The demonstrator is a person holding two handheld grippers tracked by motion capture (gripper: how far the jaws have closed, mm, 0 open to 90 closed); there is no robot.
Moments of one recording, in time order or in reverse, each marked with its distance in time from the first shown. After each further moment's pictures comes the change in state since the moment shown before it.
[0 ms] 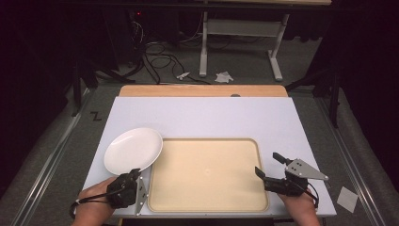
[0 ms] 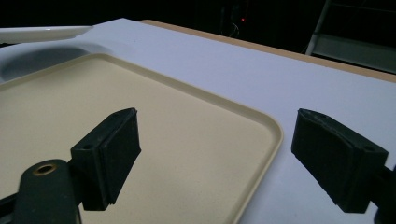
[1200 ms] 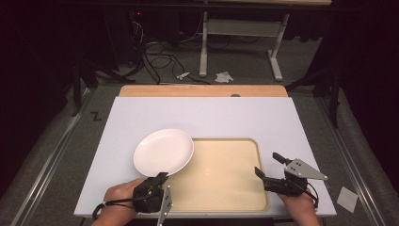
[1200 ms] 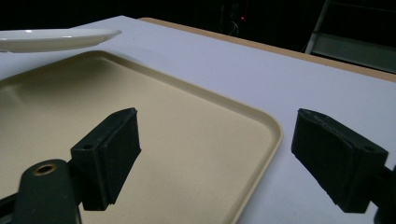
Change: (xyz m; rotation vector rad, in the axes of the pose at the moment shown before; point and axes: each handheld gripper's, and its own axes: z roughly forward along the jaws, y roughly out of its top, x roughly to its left) left arm -0.017 0.063 -0.002 -0.177 -0.037 0.079; right arm 0.000 0.000 0.001 0.005 -0.005 -0.013
